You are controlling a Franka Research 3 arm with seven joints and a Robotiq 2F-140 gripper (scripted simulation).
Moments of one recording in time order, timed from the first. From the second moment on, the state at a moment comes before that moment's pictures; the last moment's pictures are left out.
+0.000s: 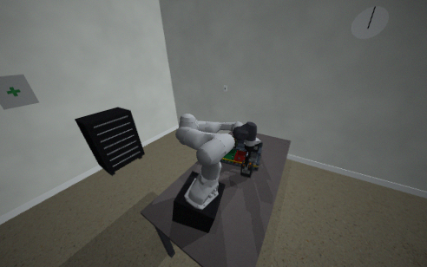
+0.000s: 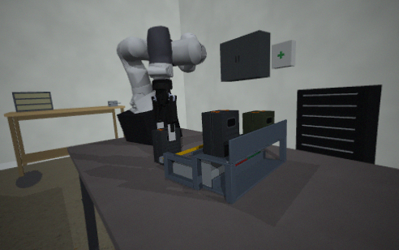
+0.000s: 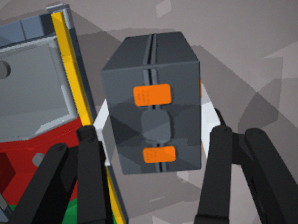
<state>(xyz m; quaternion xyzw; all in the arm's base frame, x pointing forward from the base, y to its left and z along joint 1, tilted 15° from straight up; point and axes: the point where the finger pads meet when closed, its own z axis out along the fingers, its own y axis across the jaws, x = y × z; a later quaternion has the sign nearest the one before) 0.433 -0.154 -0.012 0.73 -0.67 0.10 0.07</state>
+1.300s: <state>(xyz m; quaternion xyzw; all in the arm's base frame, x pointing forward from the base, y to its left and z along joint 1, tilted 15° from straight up) 0.438 -0.169 -0.002 0.74 -0.66 0.10 0.07</state>
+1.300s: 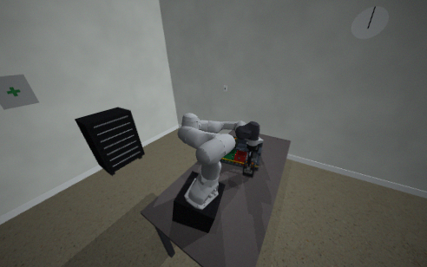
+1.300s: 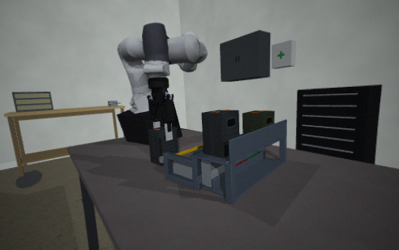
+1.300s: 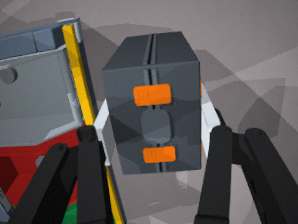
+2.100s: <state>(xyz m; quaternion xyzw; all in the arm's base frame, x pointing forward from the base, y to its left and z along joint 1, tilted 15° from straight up) 0.437 -0.166 -0.003 0.75 -0.65 0.10 0.08</state>
